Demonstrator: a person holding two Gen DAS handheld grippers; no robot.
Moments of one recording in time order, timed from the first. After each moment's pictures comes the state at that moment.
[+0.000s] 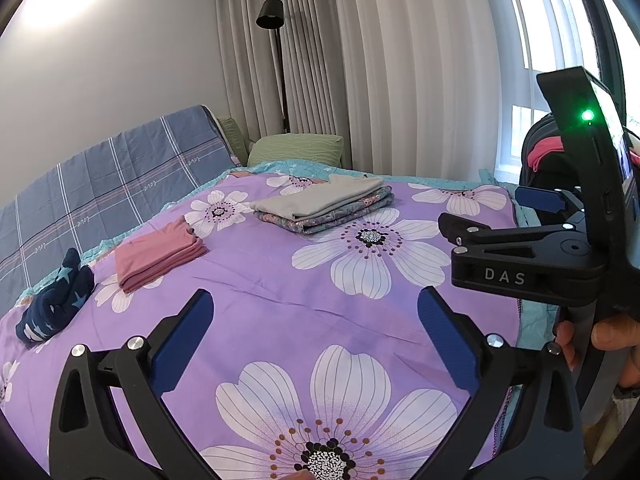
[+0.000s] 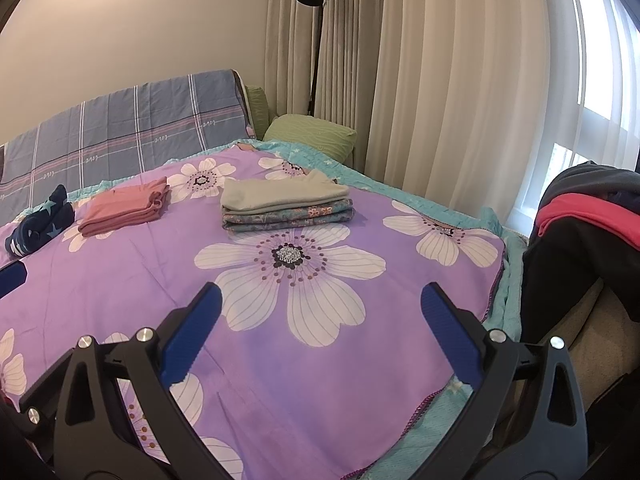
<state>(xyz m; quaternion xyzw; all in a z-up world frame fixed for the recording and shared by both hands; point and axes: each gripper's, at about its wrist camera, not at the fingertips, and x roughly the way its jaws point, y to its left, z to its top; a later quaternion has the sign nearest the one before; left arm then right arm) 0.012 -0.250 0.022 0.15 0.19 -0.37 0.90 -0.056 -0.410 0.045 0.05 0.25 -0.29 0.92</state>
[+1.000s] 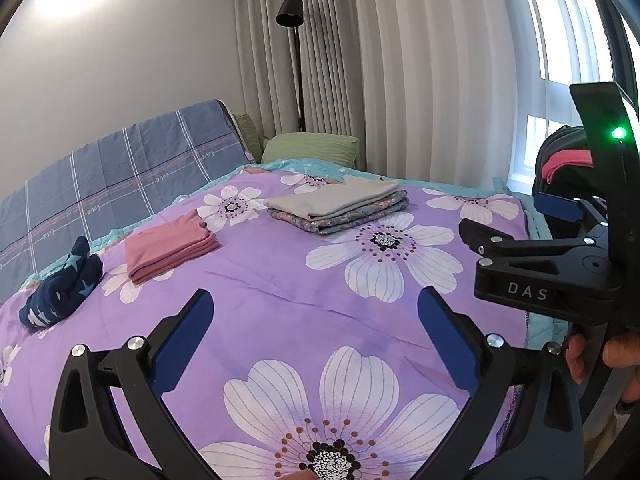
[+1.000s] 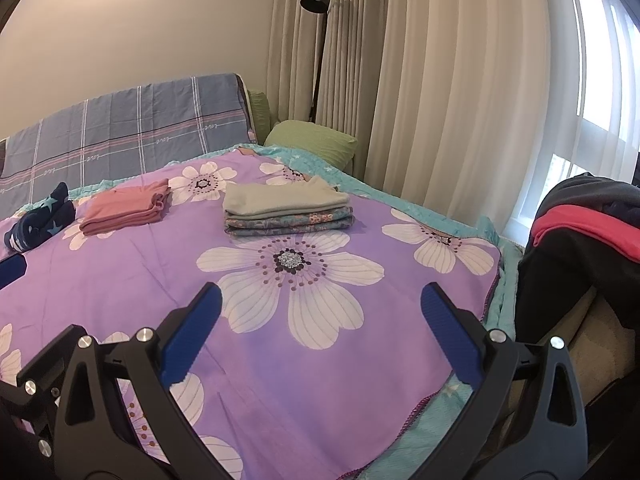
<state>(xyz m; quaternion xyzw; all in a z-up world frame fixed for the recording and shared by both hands) 0.016 -0.238 0.025 0.13 0.20 -0.35 0.90 -0.055 -0.407 0.051 0.03 0.24 -0.29 0.92</state>
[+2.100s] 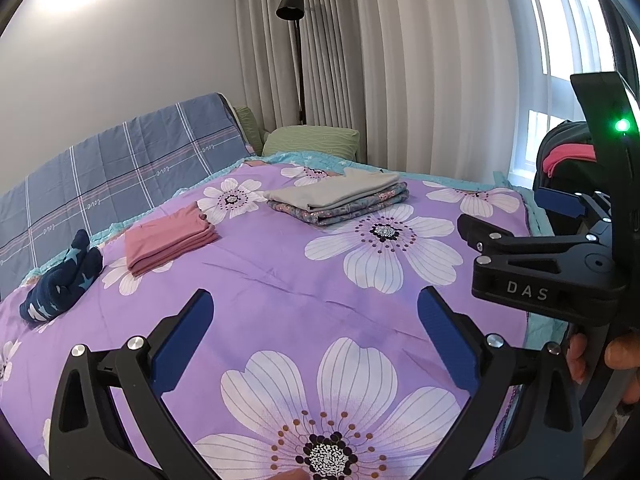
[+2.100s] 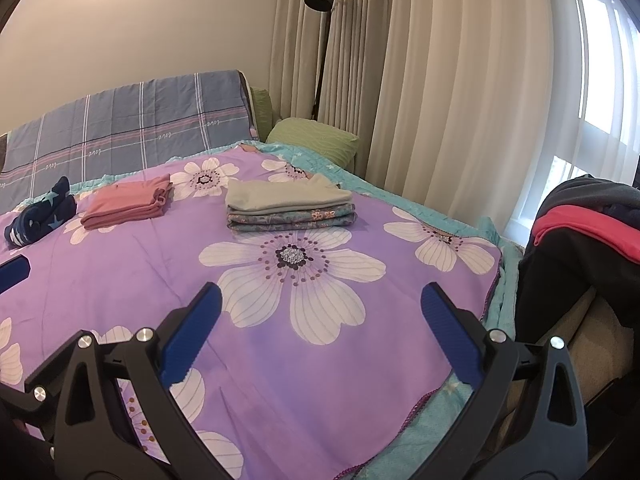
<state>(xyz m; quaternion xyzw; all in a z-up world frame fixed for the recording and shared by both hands) 0.015 -0.238 0.021 0.13 0.21 -0.35 0.90 -0.050 -0.405 0.049 0.03 0.25 -0.29 0.92</state>
